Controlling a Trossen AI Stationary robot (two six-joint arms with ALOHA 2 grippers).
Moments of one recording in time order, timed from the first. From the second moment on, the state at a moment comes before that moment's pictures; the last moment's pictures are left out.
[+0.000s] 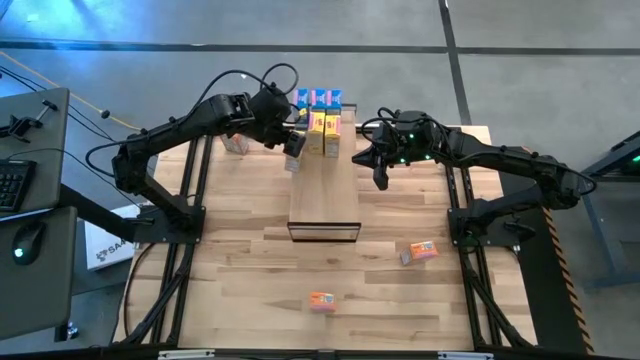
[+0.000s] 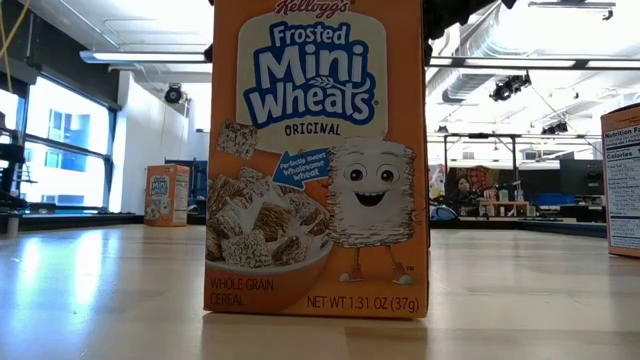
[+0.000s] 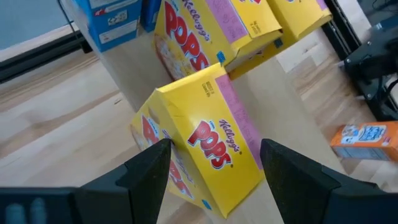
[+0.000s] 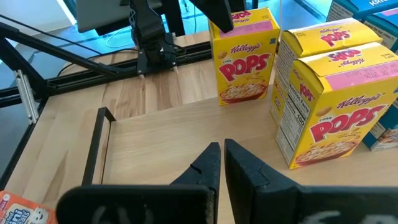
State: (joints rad) left arm 0.42 1.55 1.66 -1.06 -0.01 -0.60; right arm -0.35 1.23 1.12 -0.35 -0.24 0.04
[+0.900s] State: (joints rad) left arm 0.41 1.55 1.66 -1.09 0.04 -0.50; right arm -0.35 1.23 1.12 -0.35 -0.22 0.04
